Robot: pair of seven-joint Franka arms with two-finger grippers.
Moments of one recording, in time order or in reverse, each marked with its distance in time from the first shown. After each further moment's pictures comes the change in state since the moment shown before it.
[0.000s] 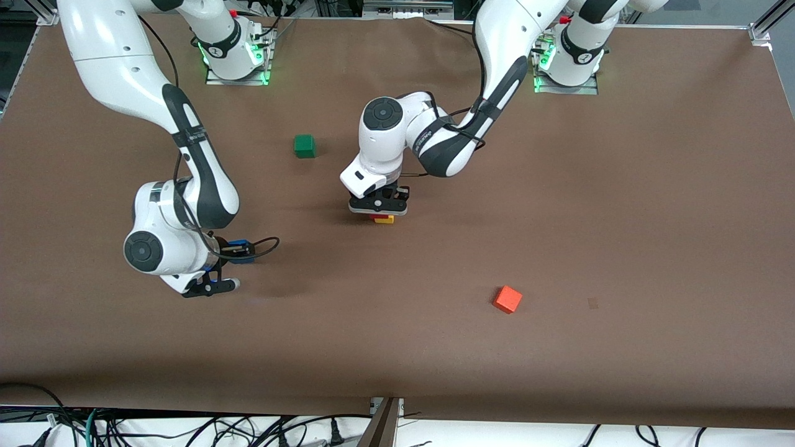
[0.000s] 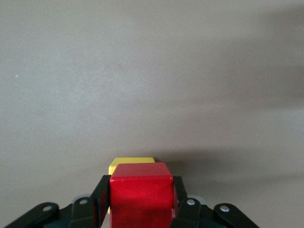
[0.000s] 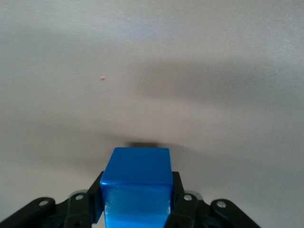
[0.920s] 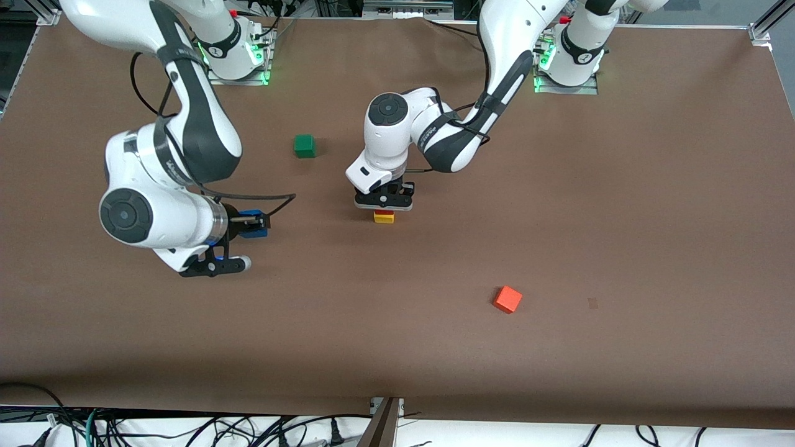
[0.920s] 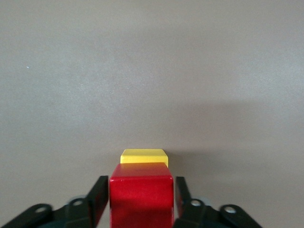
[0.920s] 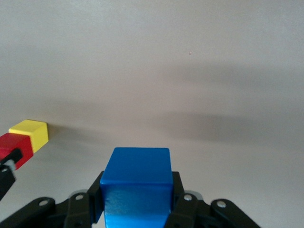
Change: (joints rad) left arm 0.003 -0.035 0.002 -0.061 0.000 0.022 -0.009; right arm 0.113 -0.173 0.012 0.186 0.034 -0.358 0.229
